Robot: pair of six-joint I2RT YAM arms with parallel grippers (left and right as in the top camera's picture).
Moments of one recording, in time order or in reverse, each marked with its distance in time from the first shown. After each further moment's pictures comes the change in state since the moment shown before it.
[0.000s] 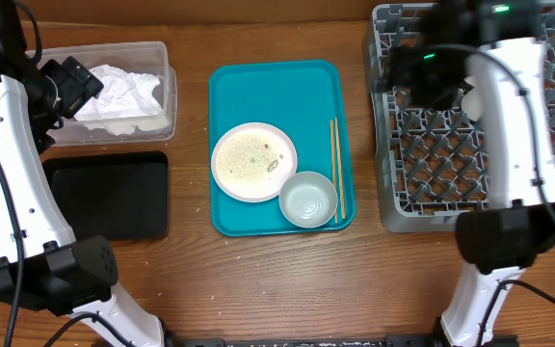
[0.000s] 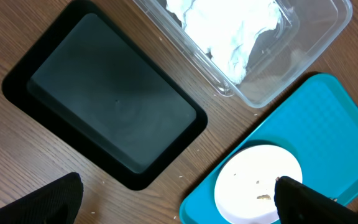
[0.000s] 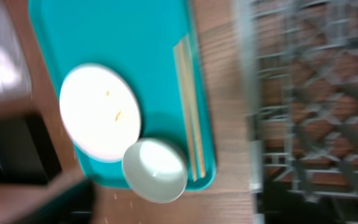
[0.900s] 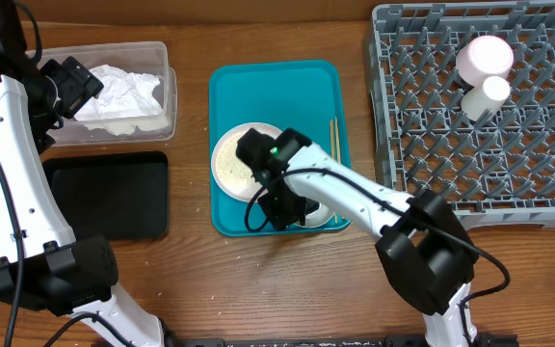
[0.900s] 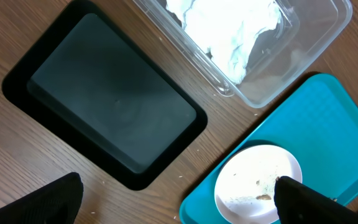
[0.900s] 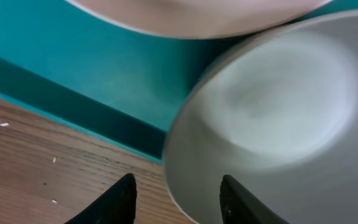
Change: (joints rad) left arm 0.000 0.000 0.000 0.000 0.000 0.000; right arm 0.644 0.007 -0.725 0.435 0.232 -0.063
